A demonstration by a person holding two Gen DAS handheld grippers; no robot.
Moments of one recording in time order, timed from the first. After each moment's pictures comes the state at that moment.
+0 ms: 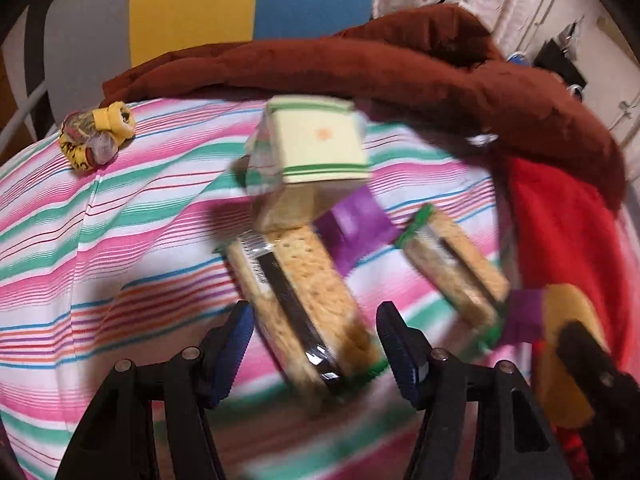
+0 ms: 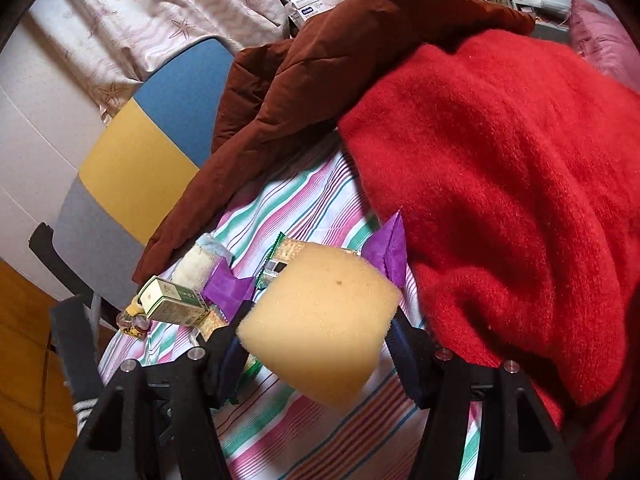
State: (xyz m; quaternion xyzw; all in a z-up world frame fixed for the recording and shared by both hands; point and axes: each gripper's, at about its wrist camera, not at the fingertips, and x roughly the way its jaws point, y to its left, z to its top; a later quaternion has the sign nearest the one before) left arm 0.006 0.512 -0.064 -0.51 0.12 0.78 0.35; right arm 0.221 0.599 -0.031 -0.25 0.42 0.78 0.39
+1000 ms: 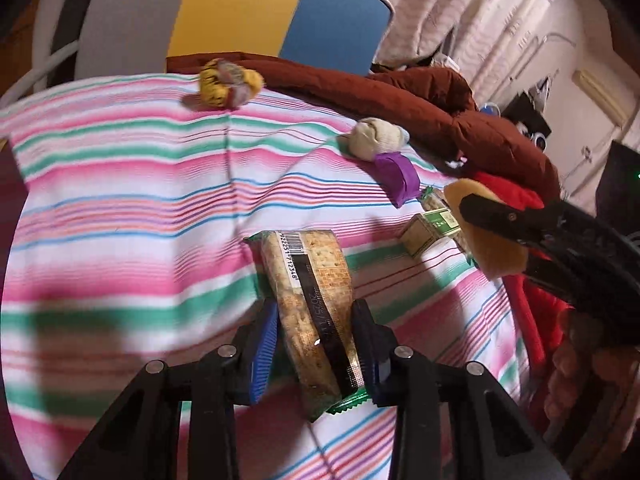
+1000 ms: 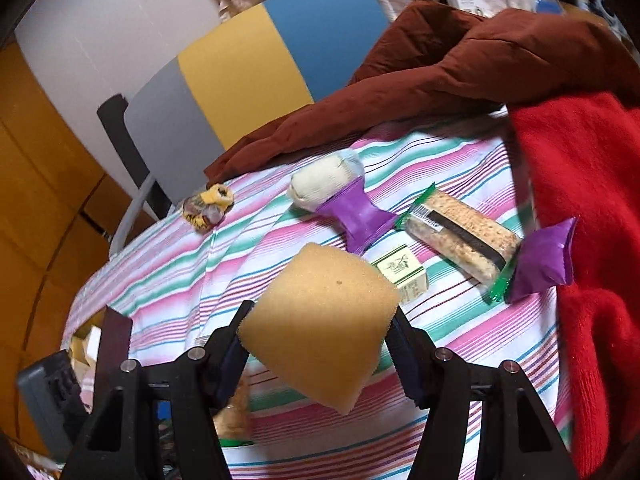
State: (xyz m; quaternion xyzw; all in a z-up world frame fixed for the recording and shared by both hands) left arm 0.016 0.333 -0.057 -0.48 0.00 0.77 0.41; right arm 0.144 0.539 -0.028 -0.35 0.30 0.86 0.22
